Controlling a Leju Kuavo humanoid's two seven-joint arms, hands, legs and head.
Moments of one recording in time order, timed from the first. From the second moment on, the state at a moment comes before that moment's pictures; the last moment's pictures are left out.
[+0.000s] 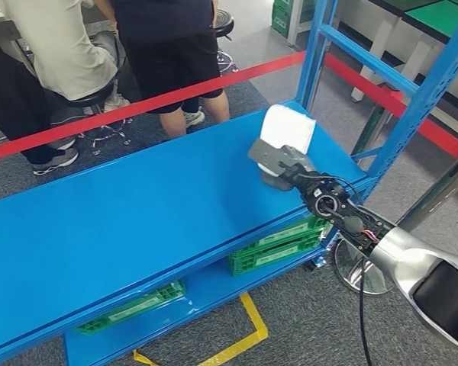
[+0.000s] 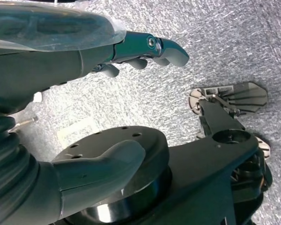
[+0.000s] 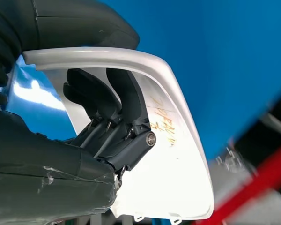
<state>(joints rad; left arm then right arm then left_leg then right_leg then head) -0.14 0.11 -1.20 -0.21 1.03 0.05 0.05 -0.77 -0.36 0.79 -1.07 0.13 -0.23 0.16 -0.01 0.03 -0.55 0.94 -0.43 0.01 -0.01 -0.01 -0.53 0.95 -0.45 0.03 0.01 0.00</state>
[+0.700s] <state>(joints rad) -0.12 0.11 -1.19 -0.21 1.04 0.07 0.06 -0.71 -0.37 0.66 -1.29 0.23 -0.44 0.13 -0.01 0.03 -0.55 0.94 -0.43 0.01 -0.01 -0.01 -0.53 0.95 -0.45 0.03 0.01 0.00</state>
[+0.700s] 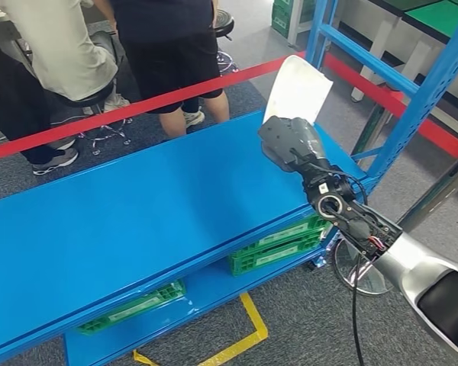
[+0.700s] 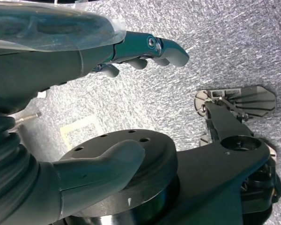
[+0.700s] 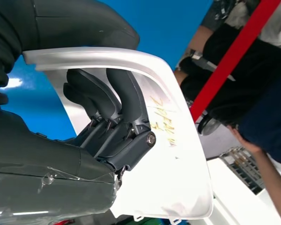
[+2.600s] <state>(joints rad) -0.12 0.11 -1.19 -0.21 1.05 0.08 0.06 -0.53 -0.14 0.75 -1.66 -0.42 0.10 -0.34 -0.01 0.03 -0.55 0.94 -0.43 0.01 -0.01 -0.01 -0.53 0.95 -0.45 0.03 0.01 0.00</state>
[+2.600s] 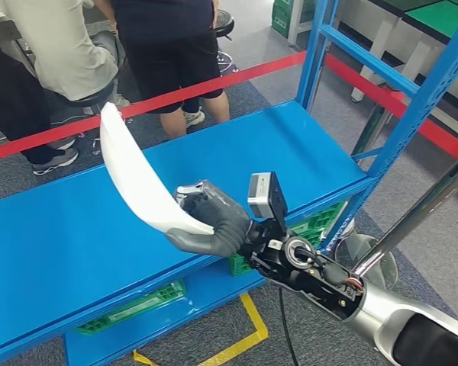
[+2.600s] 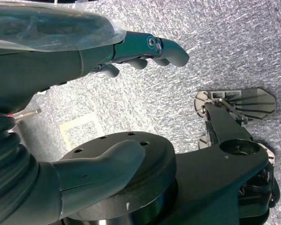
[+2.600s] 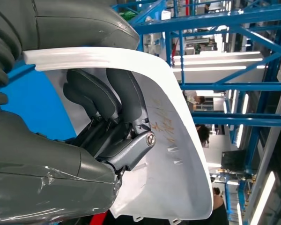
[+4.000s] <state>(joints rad) -0.13 0.11 -1.19 -0.21 1.06 0.09 0.08 -0.31 -0.11 0.71 -1.68 -0.35 0.20 -0.48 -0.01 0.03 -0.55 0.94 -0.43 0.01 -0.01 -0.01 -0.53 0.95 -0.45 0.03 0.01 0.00</state>
